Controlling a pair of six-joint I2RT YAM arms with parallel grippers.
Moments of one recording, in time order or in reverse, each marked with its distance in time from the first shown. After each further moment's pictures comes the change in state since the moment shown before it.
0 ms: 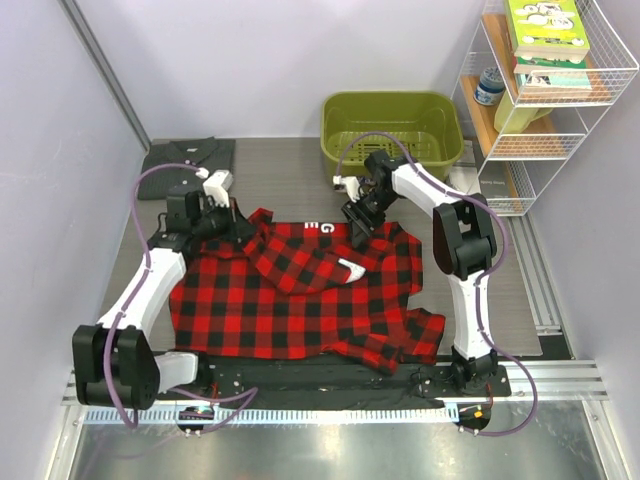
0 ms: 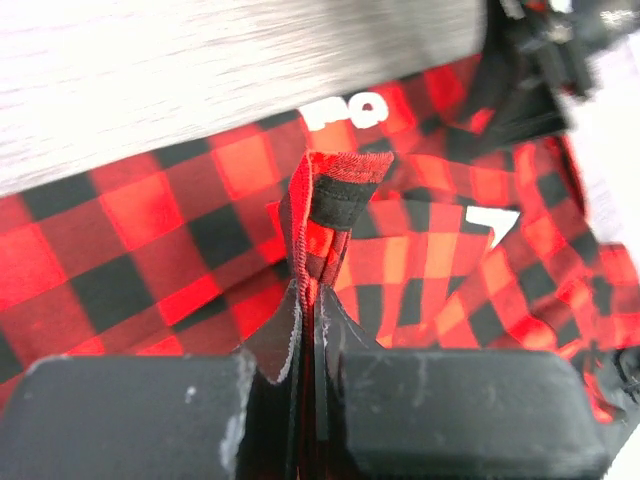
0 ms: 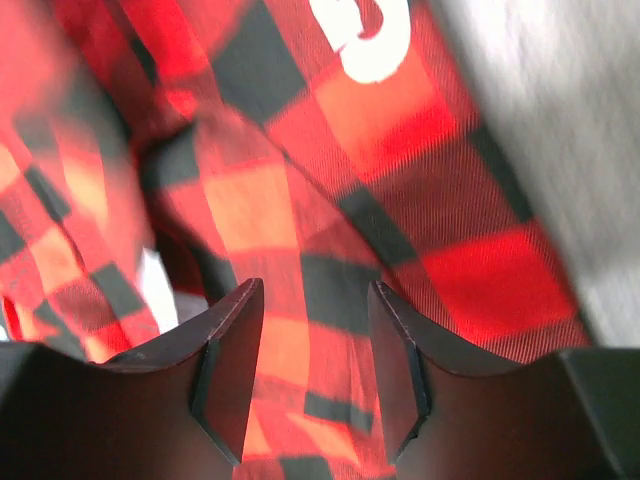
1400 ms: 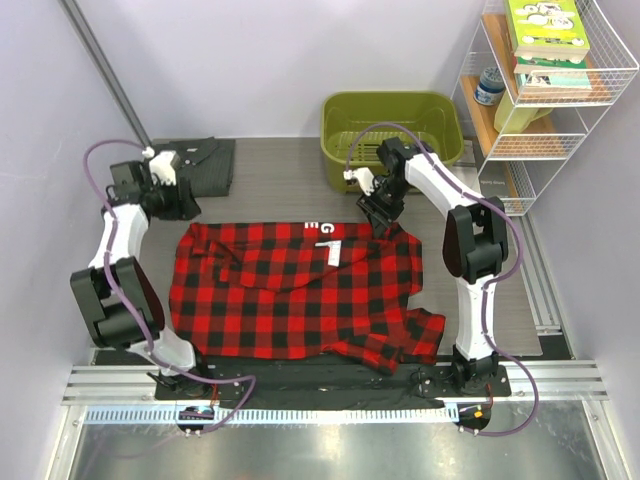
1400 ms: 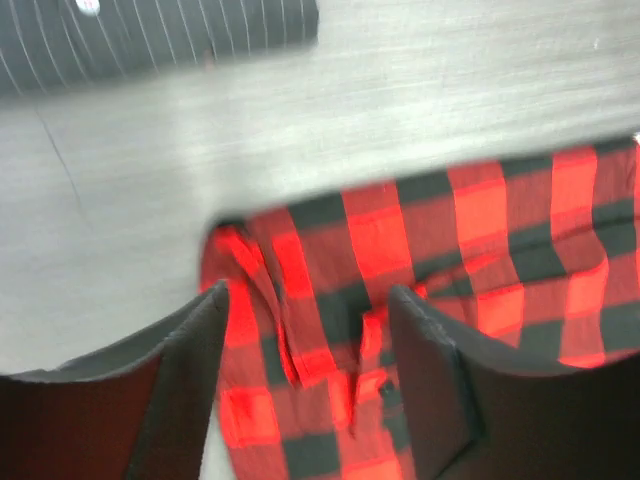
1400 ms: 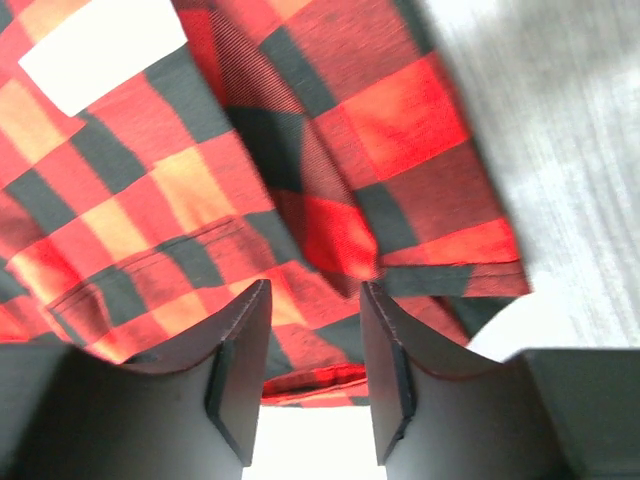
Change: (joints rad) left arm 0.412 0.344 0.289 -0.180 -0.052 0.385; right arm -0.056 -0.060 0.074 -0.207 0.198 -0.135
